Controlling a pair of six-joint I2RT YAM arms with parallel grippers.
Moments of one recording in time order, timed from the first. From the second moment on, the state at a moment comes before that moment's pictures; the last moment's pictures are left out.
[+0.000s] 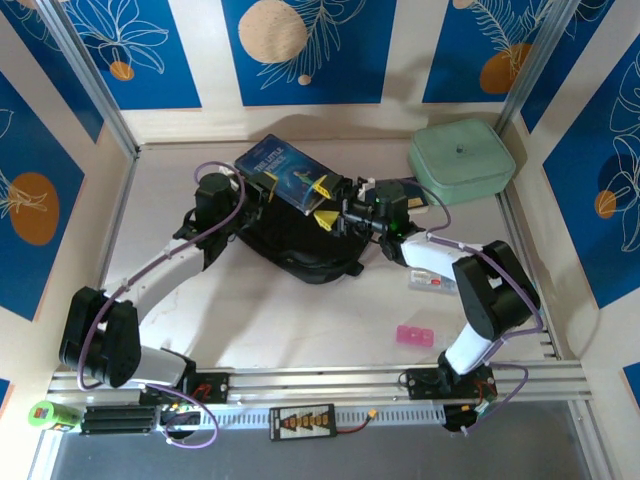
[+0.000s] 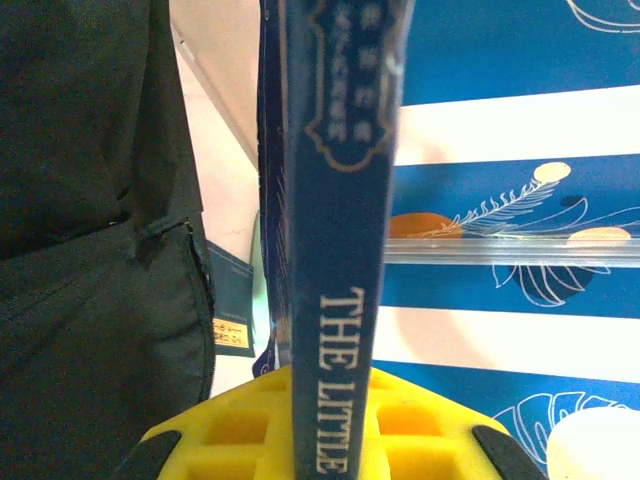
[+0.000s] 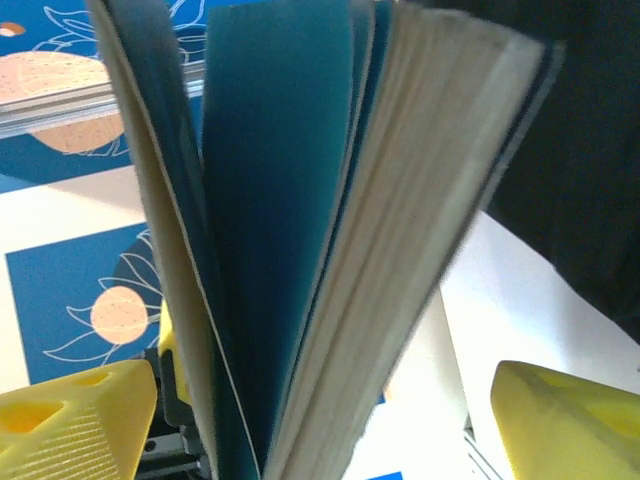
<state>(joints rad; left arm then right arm) -0.40 1.39 0.91 0.27 0.19 -1.41 0.47 1.66 0.88 0.66 -0.60 1.67</state>
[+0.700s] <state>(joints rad) -0.40 1.33 0.83 0.18 0.18 -1.28 0.46 1.68 0.88 0.66 -0.61 1.58</state>
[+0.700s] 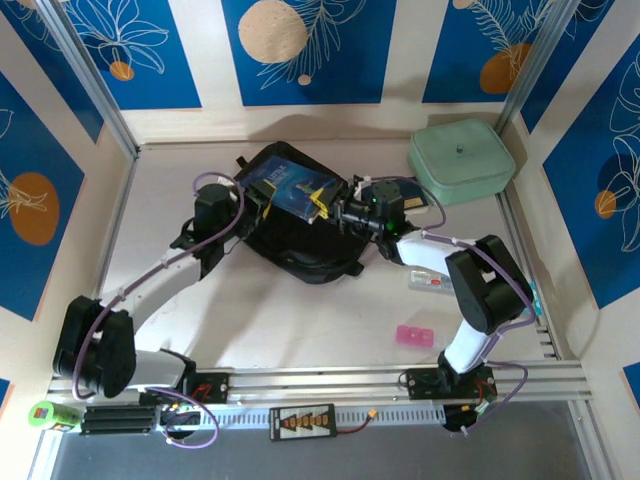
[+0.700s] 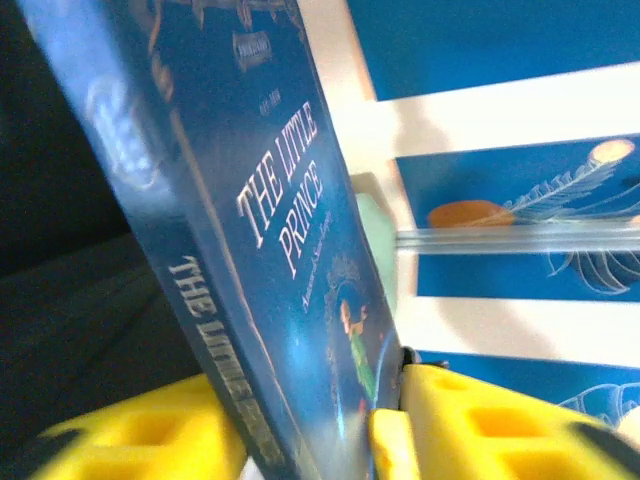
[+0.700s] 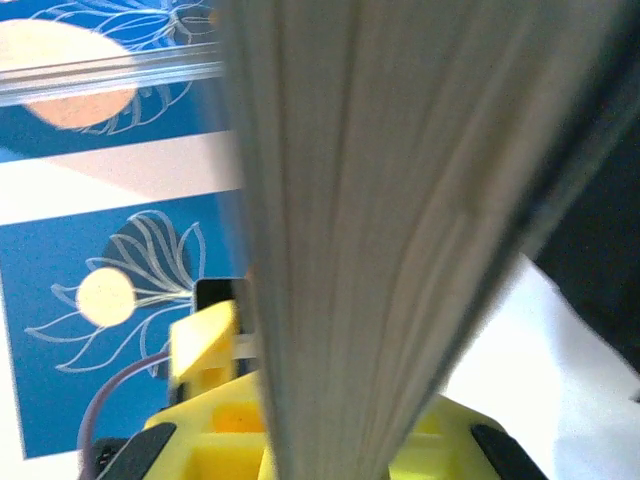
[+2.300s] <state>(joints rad) -0.73 1.67 1.40 -0.76 0.09 -0.05 0.16 1.05 0.78 -0.37 -0.31 0.95</state>
